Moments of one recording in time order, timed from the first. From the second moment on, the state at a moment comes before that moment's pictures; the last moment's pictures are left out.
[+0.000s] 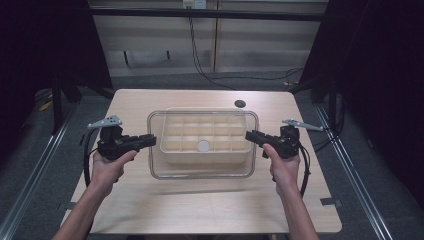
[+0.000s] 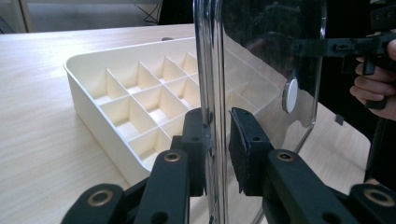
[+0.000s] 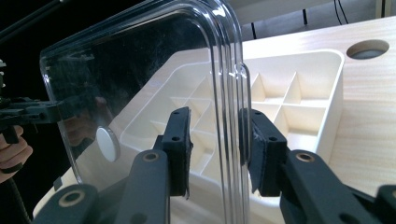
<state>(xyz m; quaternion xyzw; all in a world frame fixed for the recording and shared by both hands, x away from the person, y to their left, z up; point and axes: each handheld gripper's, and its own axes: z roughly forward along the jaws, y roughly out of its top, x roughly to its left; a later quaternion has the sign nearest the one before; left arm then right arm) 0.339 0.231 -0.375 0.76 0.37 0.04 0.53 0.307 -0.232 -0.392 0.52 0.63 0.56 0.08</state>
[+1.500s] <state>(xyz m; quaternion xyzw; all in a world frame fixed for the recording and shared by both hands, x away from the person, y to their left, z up) 0.404 0.211 -0.362 0.75 0.40 0.05 0.52 0.368 -0.243 -0.380 0.55 0.61 0.57 0.09</state>
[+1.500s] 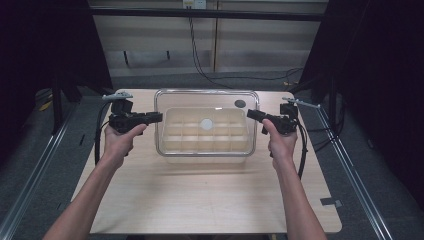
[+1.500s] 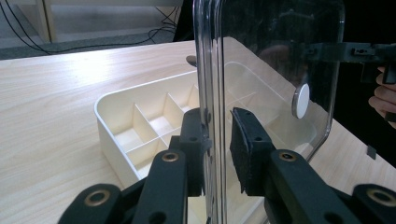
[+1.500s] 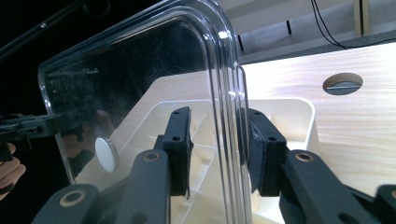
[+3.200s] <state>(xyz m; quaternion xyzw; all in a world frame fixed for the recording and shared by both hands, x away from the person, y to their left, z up) 0.460 0.207 -0.404 0.74 0.47 0.01 0.48 0.430 -0.229 -0.413 0.60 0.64 0.47 0.08</state>
